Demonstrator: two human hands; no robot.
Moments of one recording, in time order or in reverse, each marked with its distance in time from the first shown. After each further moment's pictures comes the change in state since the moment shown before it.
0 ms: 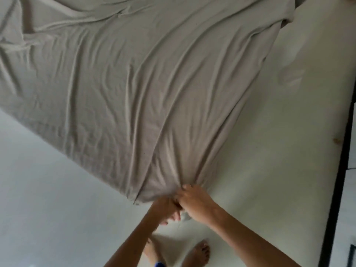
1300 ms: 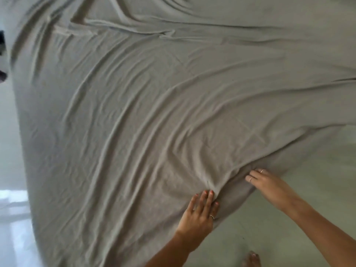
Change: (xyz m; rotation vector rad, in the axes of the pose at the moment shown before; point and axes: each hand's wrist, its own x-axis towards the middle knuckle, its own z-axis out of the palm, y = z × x) left_hand 0.171 0.315 0.053 0.829 0.858 0.675; right_hand 0.064 0.517 -0.140 -0.311 0.132 -0.187
